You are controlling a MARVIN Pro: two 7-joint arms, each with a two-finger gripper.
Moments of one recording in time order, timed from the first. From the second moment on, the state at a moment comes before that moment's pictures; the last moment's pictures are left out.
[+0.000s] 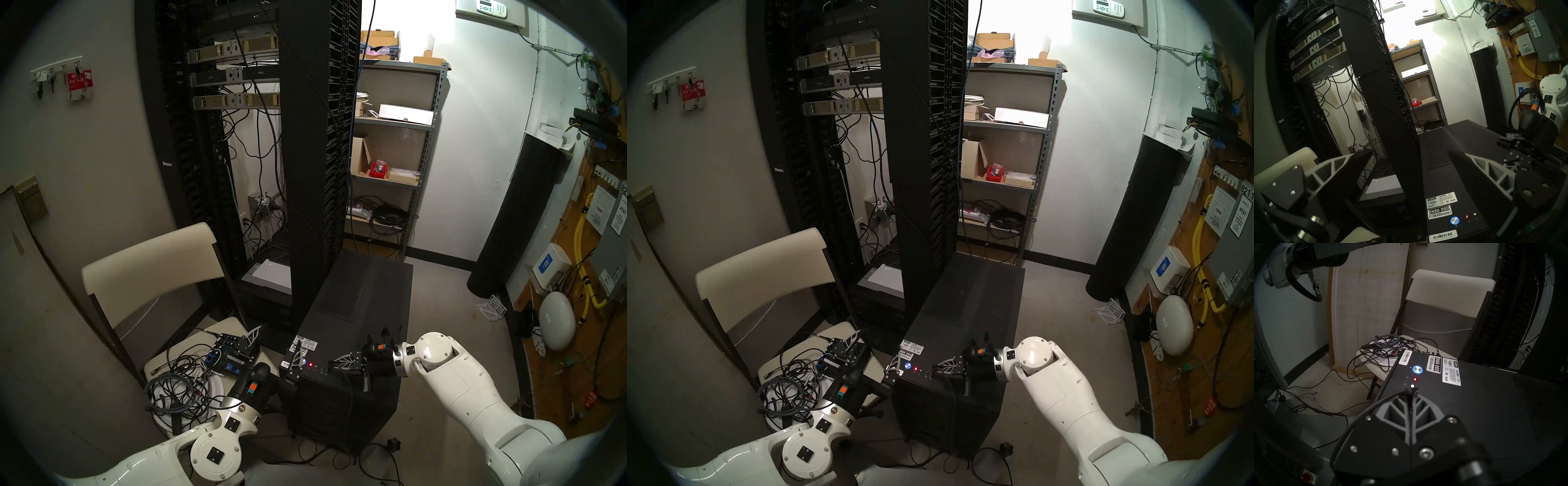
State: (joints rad) left arm 1.84 -0.88 -0.87 -1.86 -0.02 -0.25 0.54; right arm -1.30 -1.22 1.24 -1.02 -0.06 -0.33 1.16
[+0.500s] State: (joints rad) left arm 1.84 -0.88 -0.87 -1.86 -0.02 -0.25 0.55; right arm -1.30 -1.23 1.25 -1.03 -0.06 -0.33 1.18
